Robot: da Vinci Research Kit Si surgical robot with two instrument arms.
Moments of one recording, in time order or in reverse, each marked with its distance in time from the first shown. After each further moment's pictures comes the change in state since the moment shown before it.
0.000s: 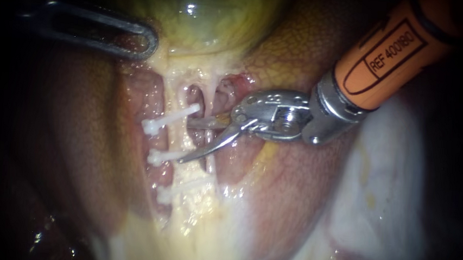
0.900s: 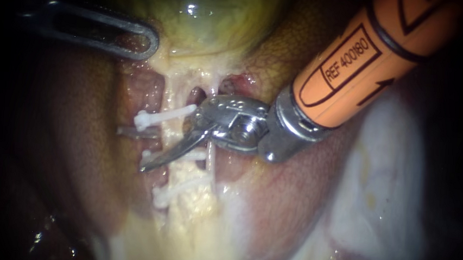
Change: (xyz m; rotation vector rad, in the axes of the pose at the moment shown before) right arm 0.005 -0.002 0.003 0.145 0.225 0.036; left arm 0.000 0.000 0.000 0.000 0.000 -0.001
